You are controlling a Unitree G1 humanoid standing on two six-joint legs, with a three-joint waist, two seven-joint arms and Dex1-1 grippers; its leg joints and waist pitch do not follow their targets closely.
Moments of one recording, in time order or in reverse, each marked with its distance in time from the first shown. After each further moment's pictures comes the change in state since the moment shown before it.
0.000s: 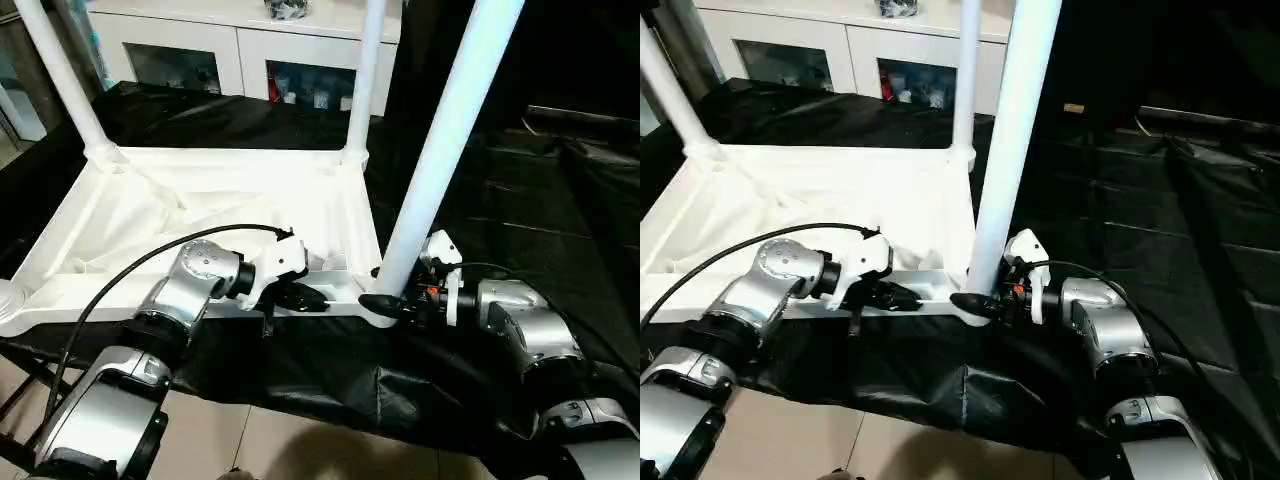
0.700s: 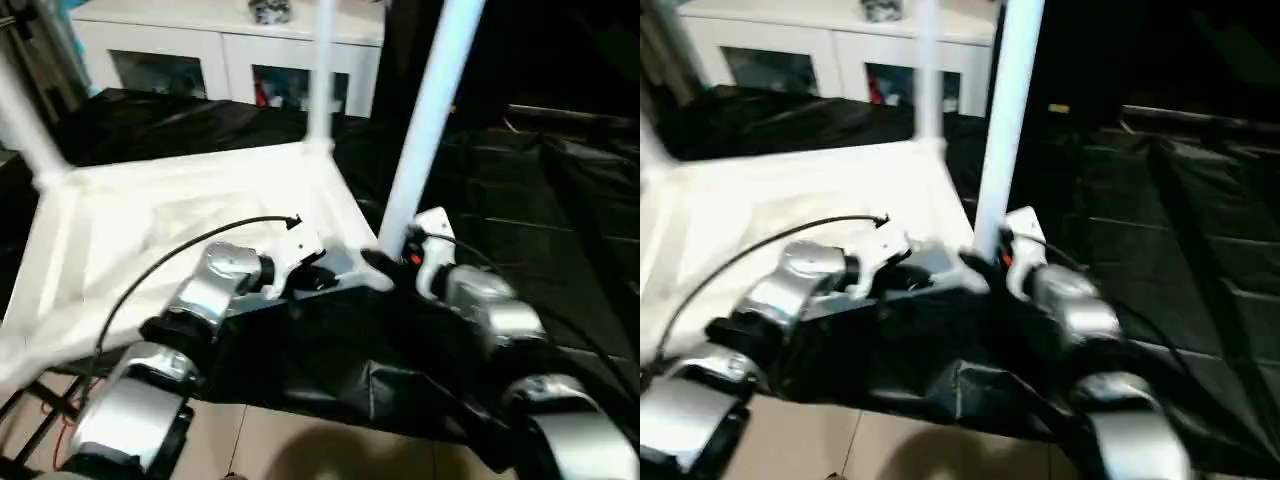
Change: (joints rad) left arm -0.032 -0.137 0.044 0.044 0.041 0.143 0.368; right arm -0.148 0.198 -0.134 0.220 -0.038 -0.021 -0.692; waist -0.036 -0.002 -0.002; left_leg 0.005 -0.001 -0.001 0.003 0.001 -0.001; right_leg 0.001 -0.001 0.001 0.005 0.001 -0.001
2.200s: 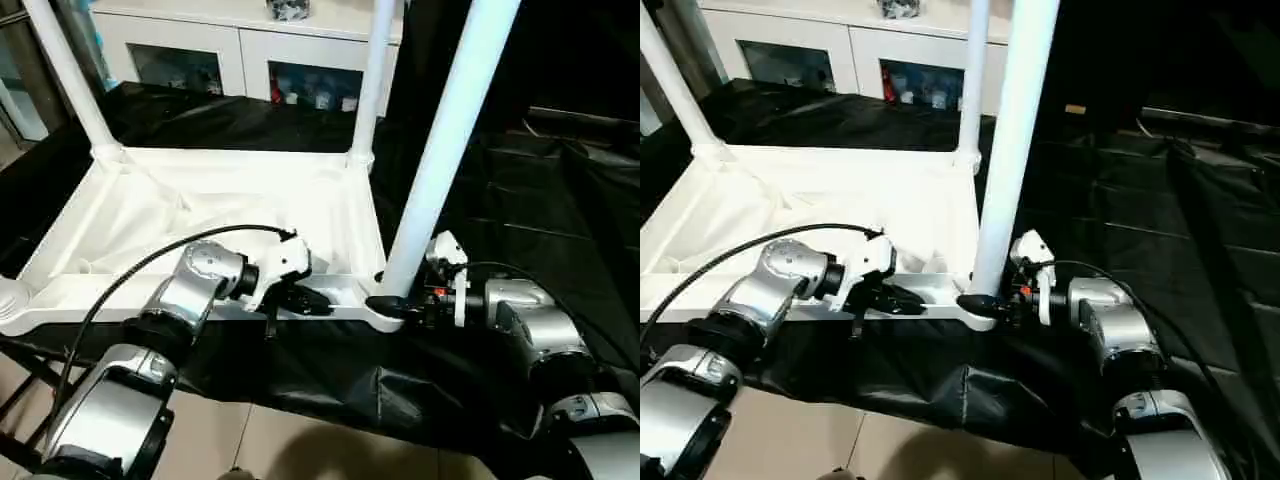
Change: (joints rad) left arm 0.019 0.108 -0.038 -0.015 -0.044 -0.127 -0.373; right arm 0.133 -0.217 0.124 -0.166 0.048 0.004 0.731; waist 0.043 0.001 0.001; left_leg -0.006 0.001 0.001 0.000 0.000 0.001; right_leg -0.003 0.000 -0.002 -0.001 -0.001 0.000
